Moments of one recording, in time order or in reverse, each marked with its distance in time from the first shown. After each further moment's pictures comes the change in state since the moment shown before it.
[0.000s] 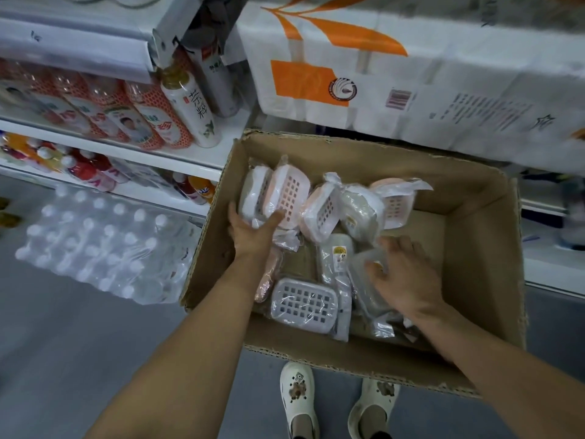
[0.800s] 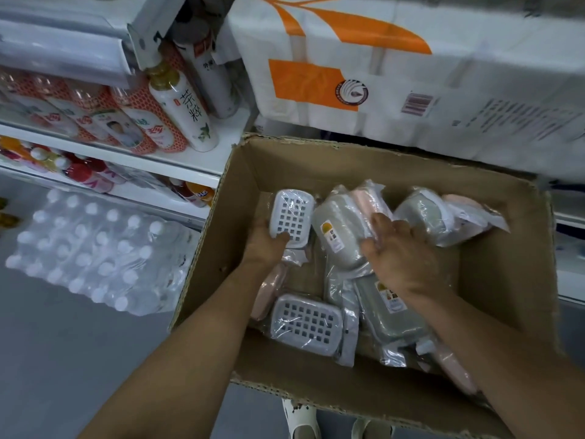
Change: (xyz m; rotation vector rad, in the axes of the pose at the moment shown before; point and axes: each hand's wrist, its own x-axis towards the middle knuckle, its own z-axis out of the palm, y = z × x) left_hand 0.054 -0.019 0.022 0.399 -0.216 0.047; right_hand 0.066 -0.011 0.004 -0.043 0.008 -0.031
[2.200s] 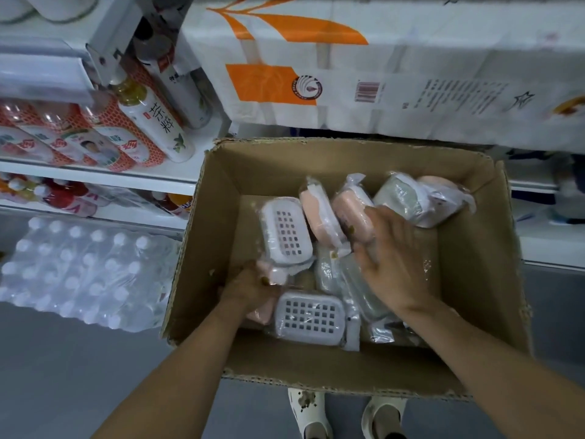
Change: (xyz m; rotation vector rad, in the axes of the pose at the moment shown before) left_hand -0.044 -0.049 -0.010 0.520 -0.279 -0.070; right_hand -0.050 0.014 0.010 0.275 0.352 -0.108
